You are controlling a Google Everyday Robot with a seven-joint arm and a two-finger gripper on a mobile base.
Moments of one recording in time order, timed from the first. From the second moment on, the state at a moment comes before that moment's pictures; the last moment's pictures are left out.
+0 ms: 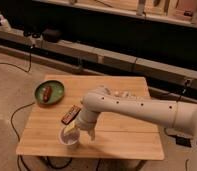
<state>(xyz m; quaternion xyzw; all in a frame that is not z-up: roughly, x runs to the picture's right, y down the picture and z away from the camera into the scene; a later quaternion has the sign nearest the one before) -0.084 0.238 0.717 -0.19 -0.44 -0.56 0.68</state>
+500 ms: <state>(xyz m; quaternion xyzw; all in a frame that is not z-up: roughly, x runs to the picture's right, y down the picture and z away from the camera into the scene) -0.078 0.252 0.732 -0.20 -0.45 -0.54 0.68</state>
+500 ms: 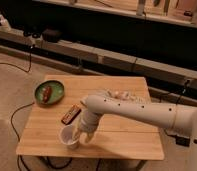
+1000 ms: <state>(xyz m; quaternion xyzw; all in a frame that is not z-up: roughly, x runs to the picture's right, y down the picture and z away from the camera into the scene) -0.075 0.233 0.744 -0.21 -0.42 -0.52 0.71</state>
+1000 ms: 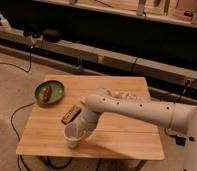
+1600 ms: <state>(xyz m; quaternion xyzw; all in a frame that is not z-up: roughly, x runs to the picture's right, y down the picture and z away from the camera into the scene) -0.057 0.189 0.735 -0.19 -0.33 -0.49 0.78</state>
